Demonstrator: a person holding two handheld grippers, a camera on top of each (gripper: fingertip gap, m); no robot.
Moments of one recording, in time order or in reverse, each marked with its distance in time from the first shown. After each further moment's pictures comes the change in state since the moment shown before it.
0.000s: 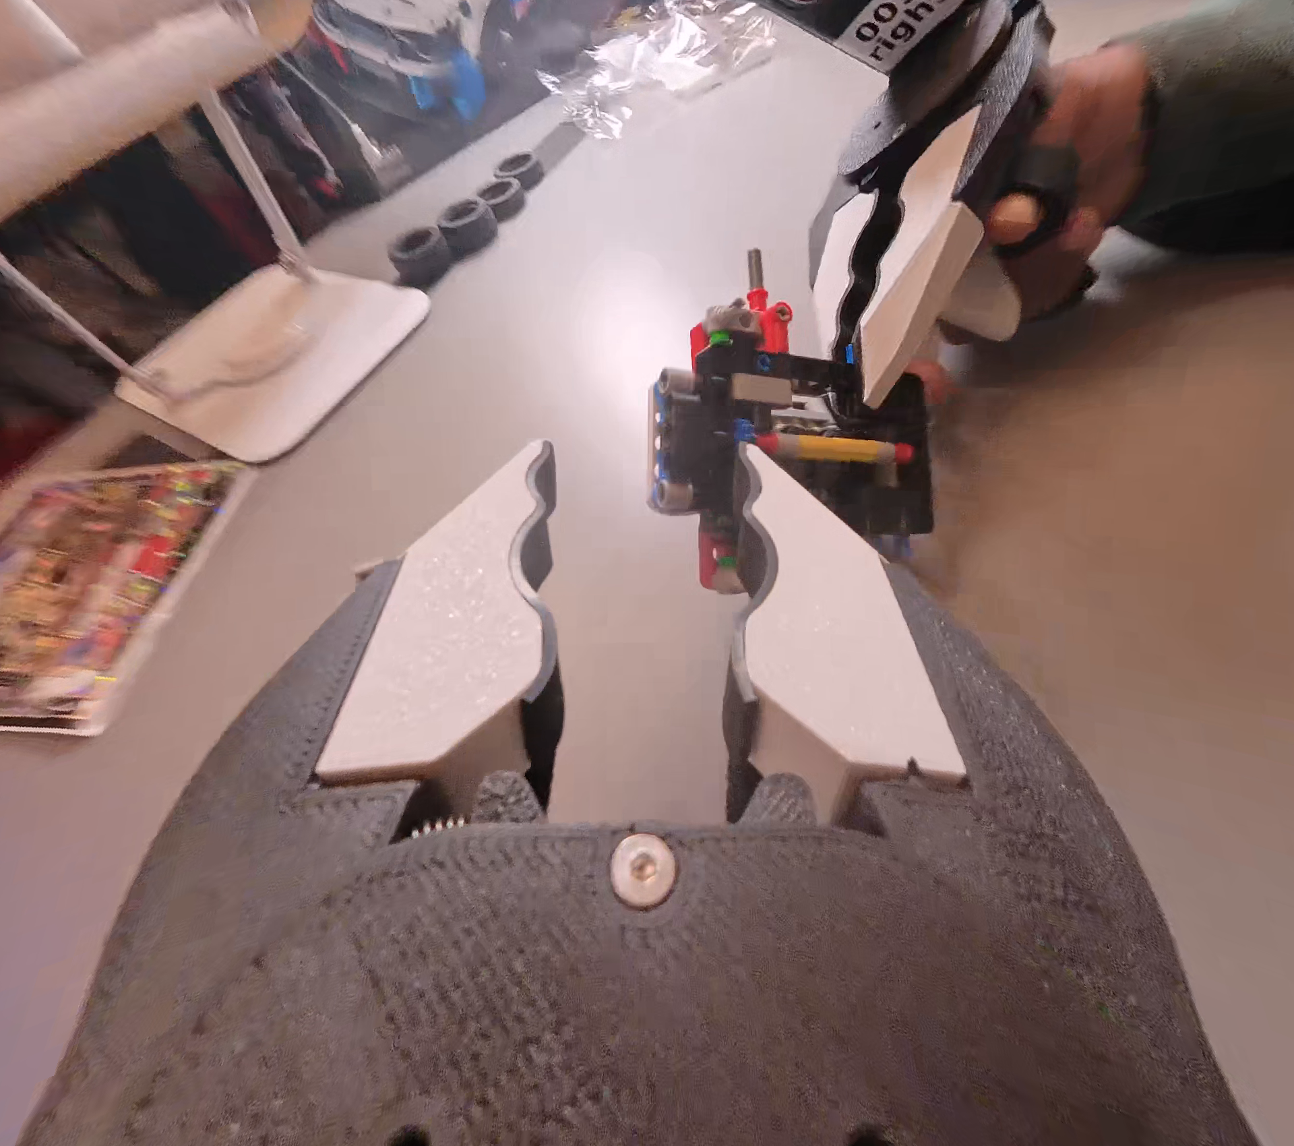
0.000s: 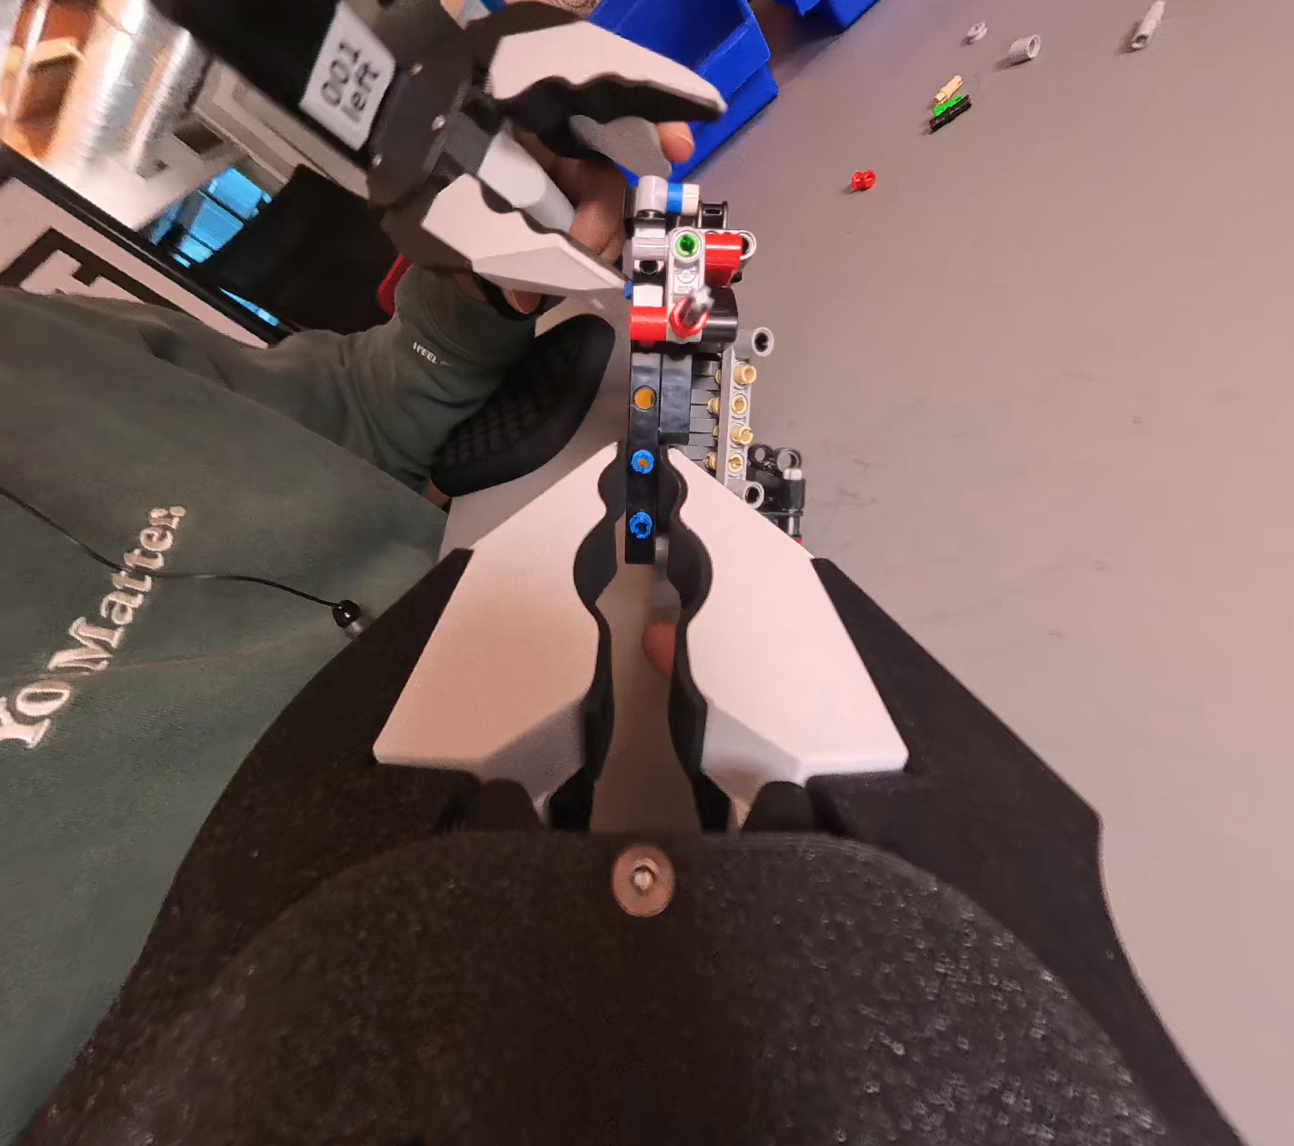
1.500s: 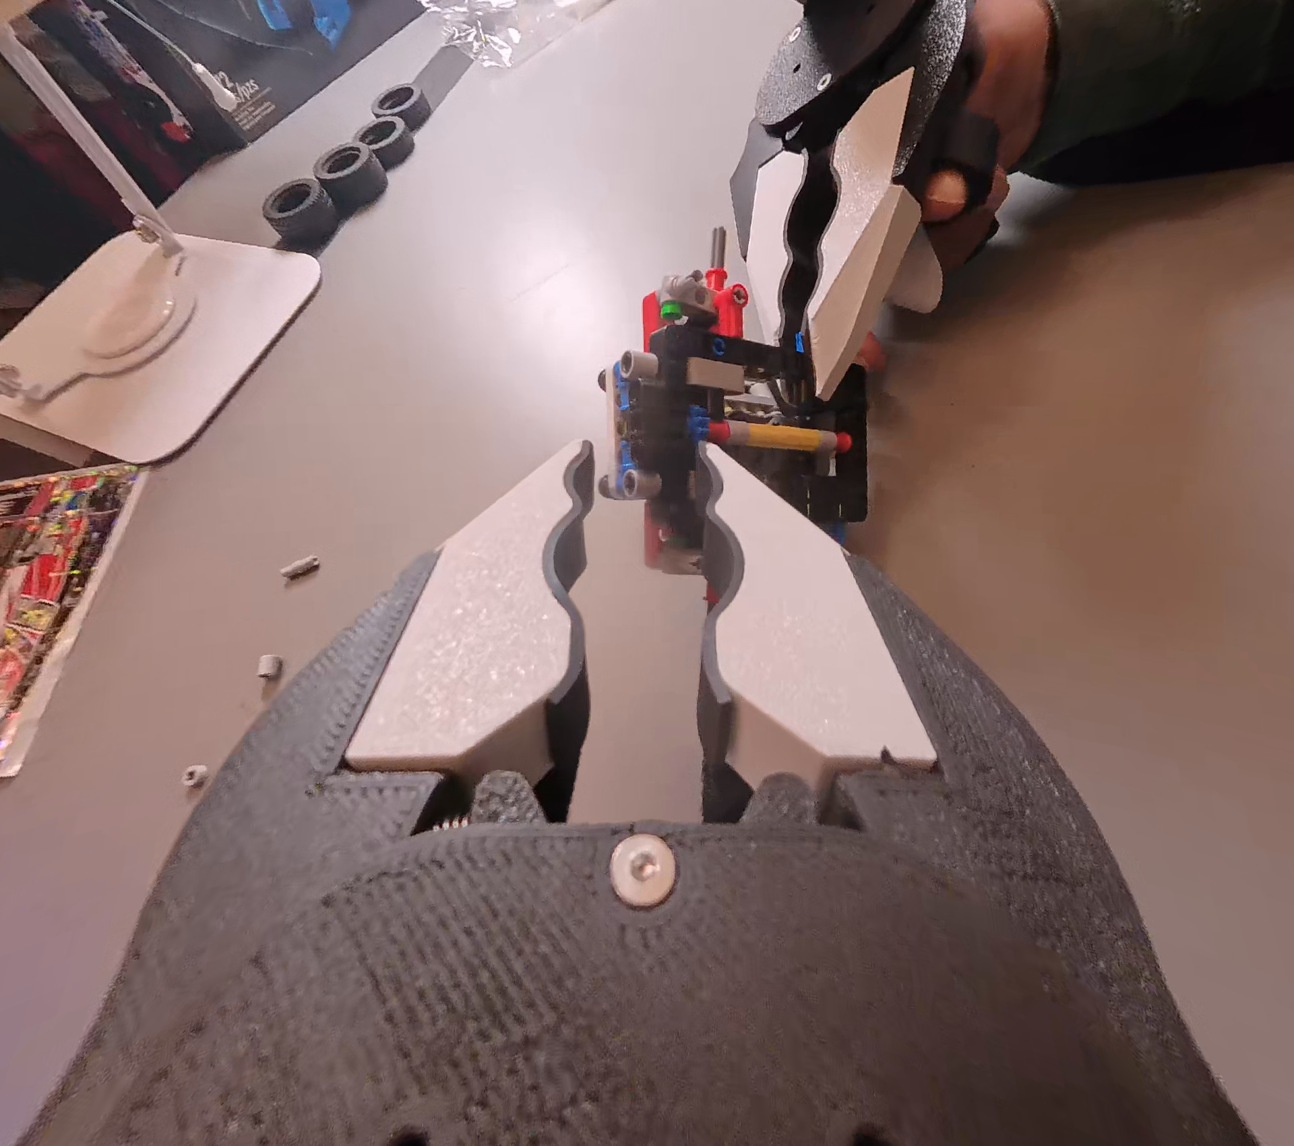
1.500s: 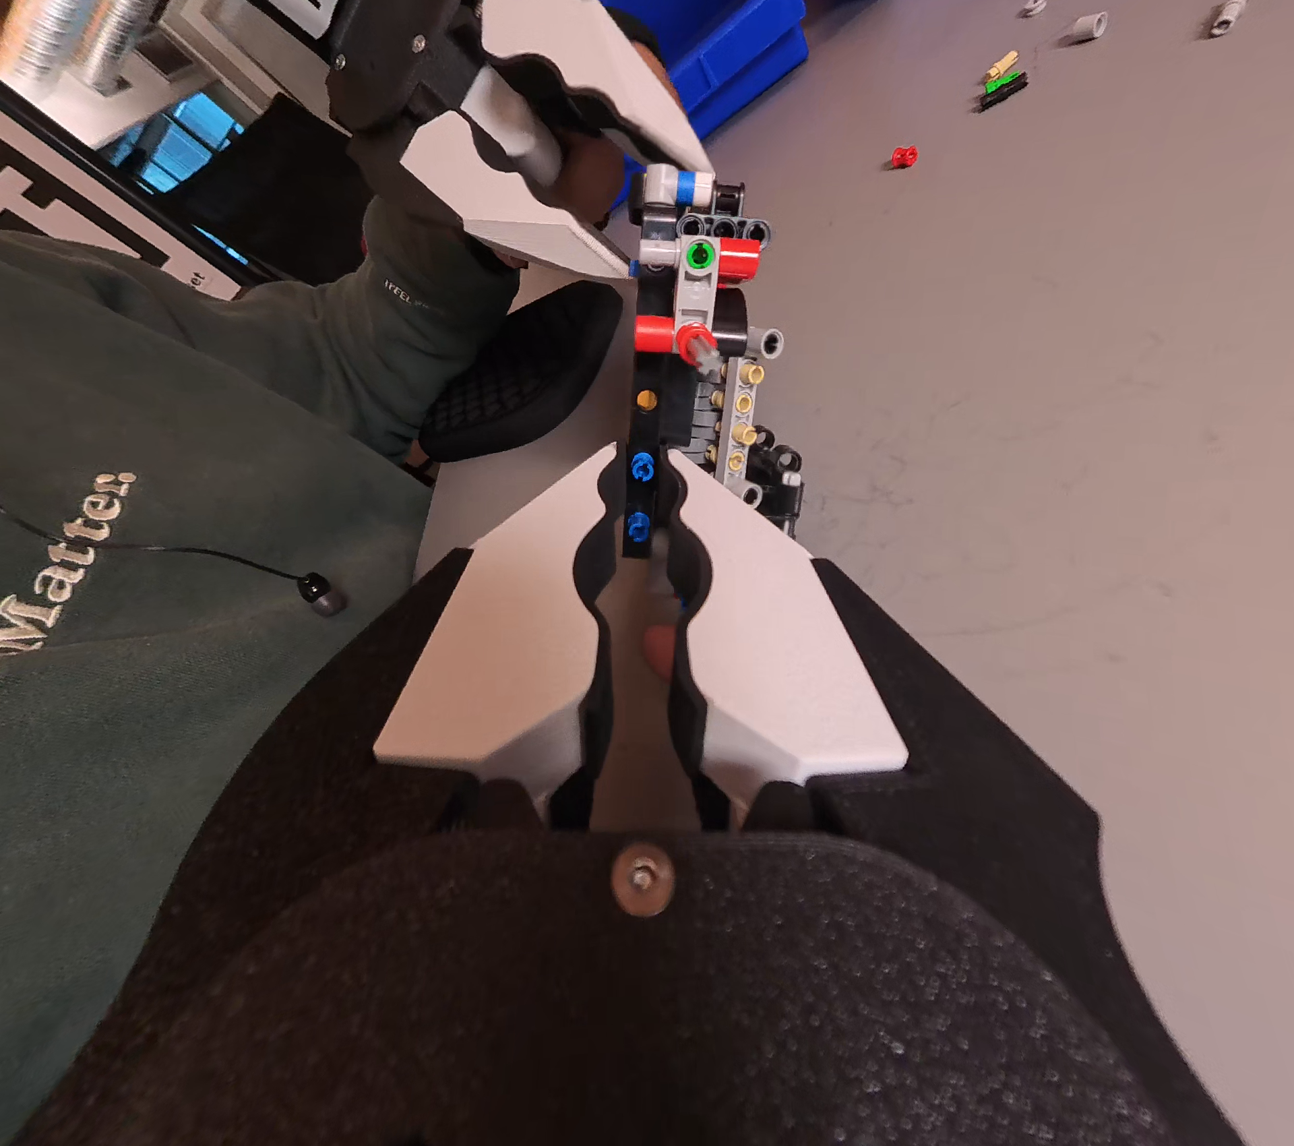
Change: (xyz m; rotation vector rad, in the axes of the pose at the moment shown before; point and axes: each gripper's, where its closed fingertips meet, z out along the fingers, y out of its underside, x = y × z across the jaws) left arm 0.021 0.003 -0.005 -0.108 0.144 0.024; right arm -0.007 0.009 0.008 -0.050 0.005 -0.073
